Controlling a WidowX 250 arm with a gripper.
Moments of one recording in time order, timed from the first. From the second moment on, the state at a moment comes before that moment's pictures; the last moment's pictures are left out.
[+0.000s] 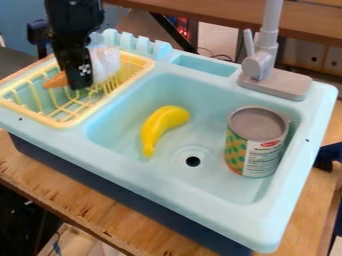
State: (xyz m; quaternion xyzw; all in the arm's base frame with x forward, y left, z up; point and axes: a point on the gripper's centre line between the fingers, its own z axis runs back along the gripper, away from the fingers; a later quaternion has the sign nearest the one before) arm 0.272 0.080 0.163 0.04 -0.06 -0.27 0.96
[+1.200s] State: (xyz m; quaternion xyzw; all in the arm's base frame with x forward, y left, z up) arm 0.290 0.100 0.121 0.02 -0.02 -0.25 0.97
